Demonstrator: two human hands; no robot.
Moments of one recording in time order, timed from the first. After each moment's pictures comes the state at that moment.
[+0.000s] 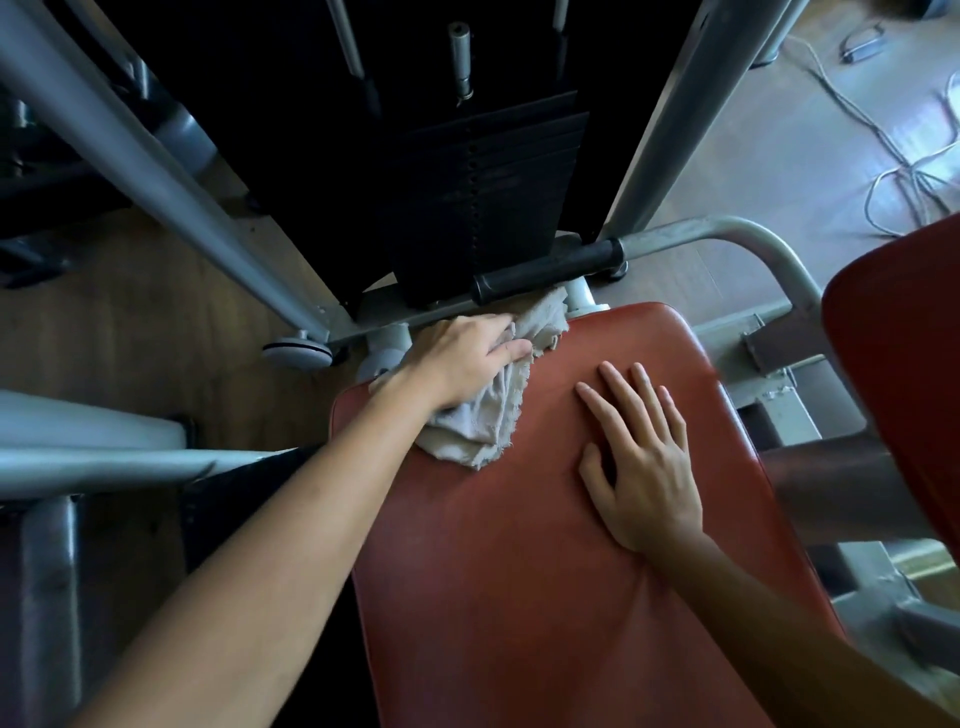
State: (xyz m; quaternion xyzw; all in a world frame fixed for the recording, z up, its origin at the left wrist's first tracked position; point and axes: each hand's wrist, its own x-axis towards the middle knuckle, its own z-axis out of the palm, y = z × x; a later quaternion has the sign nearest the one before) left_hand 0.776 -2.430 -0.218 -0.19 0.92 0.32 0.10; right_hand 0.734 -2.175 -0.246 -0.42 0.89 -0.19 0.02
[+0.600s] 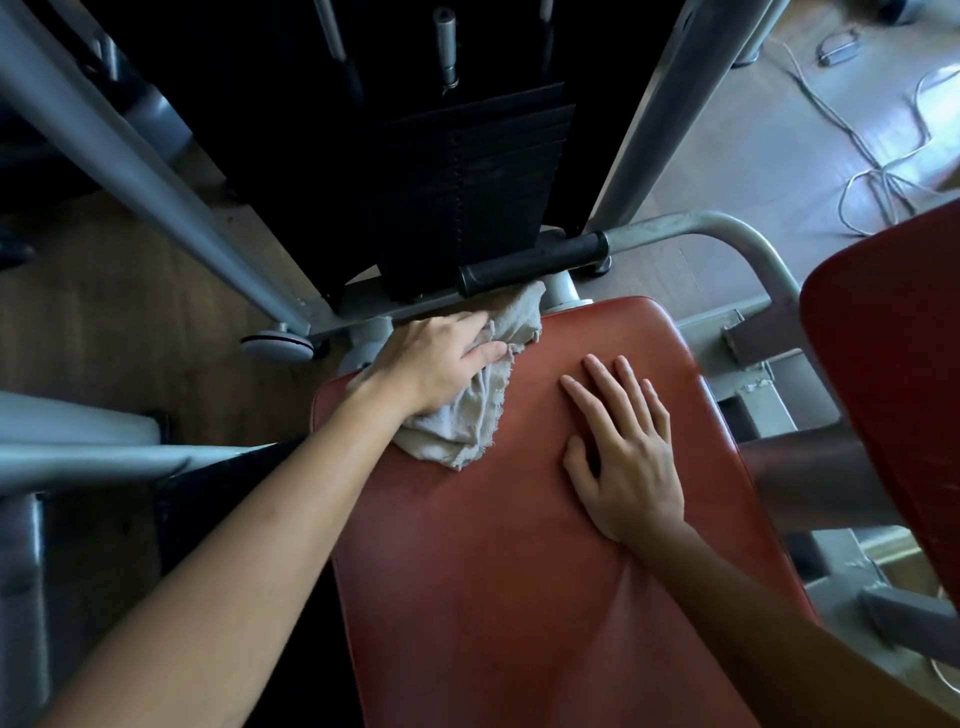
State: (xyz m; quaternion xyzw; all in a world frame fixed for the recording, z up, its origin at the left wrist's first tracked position) left_hand 0.788 -2.426 -0.213 -0.17 0.94 0.27 0.07; right_hand 0.733 -2.175 -0.245 -0.41 0.89 -0.19 0.01
